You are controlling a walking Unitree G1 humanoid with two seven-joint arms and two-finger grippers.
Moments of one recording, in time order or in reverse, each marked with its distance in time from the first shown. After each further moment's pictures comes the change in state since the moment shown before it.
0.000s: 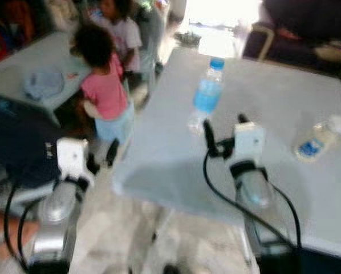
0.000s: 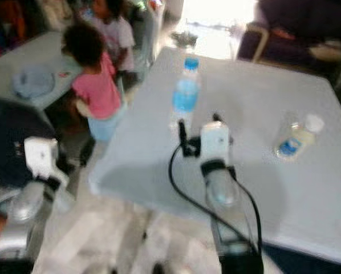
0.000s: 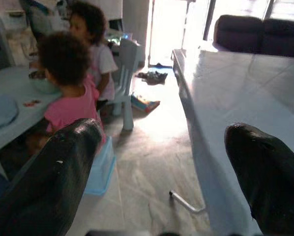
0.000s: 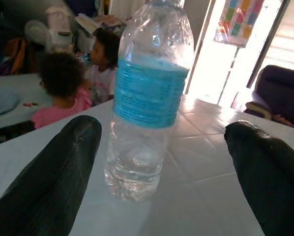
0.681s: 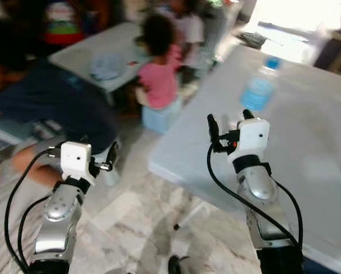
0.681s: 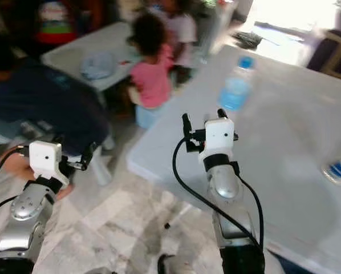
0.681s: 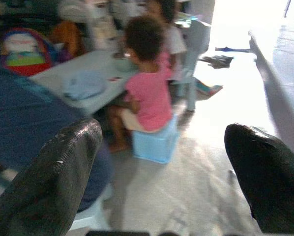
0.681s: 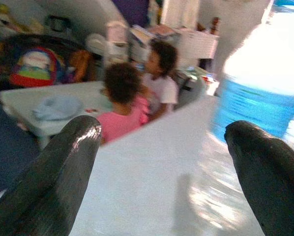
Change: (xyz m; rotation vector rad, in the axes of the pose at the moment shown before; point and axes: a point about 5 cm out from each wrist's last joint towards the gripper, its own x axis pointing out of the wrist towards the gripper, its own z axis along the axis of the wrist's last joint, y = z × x) left arm 0.000 0.001 -0.007 0.063 0.042 0.011; right arm 0.007 -0.010 0.005 -0.002 -0.003 -0.055
